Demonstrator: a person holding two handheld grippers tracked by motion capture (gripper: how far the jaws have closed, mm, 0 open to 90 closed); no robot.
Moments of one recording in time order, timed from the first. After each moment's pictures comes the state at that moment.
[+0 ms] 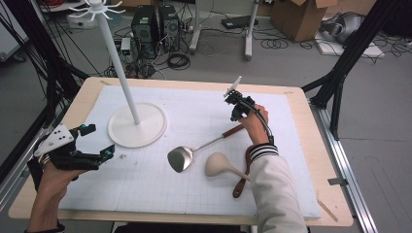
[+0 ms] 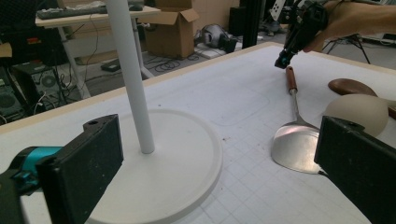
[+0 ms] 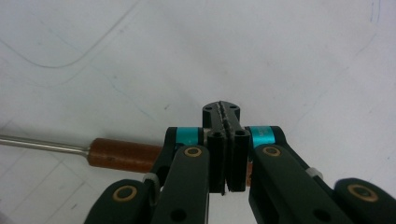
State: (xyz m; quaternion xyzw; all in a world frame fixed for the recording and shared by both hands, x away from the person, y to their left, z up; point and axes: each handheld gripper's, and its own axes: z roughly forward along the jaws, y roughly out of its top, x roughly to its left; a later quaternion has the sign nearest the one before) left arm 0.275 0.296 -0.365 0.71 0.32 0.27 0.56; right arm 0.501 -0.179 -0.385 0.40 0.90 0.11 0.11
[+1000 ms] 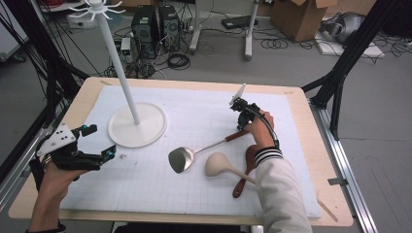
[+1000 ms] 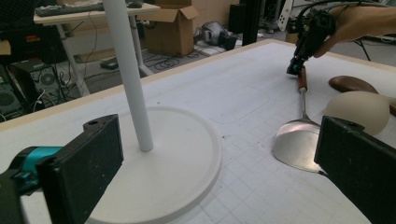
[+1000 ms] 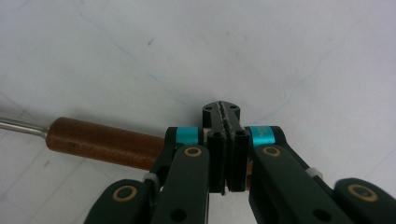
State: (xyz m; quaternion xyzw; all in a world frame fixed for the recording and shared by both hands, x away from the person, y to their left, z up) left arm 0.276 0.292 -0.366 0.72 0.32 0.26 0.56; right arm 0.492 -0.200 -0.403 0.41 0.91 0.06 0.07
